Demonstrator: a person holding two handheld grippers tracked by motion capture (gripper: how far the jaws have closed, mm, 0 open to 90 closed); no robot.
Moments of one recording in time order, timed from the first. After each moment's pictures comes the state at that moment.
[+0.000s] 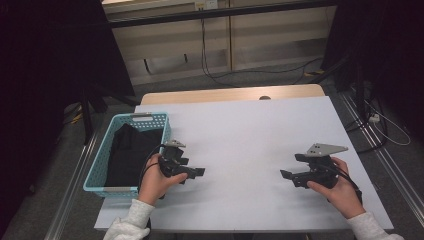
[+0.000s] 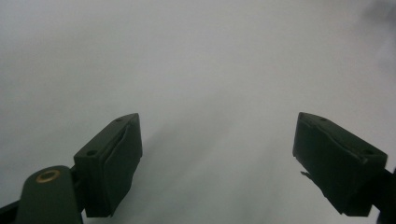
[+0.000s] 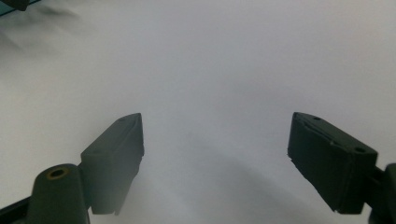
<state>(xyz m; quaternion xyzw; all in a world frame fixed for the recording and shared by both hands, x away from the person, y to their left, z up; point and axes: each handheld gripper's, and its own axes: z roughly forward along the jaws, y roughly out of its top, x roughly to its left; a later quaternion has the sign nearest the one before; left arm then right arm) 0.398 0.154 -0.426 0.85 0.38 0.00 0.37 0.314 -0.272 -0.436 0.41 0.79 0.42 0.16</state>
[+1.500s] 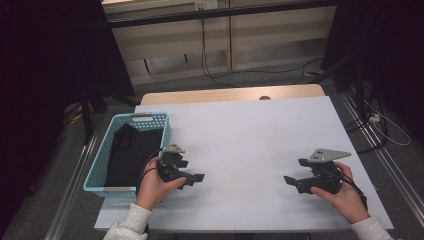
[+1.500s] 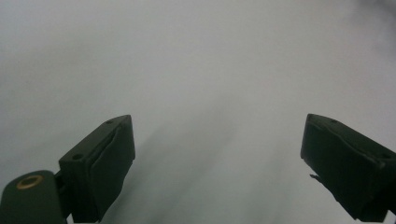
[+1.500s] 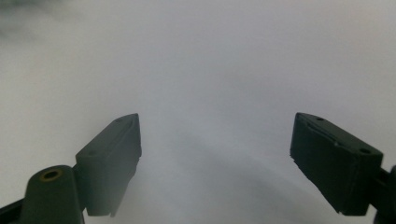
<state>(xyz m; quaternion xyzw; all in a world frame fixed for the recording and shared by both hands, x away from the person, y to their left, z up) 0.387 0.159 -0.429 0.86 0.35 0.00 0.38 0.302 -0.278 -0.442 0.41 0.80 0.41 0.16</state>
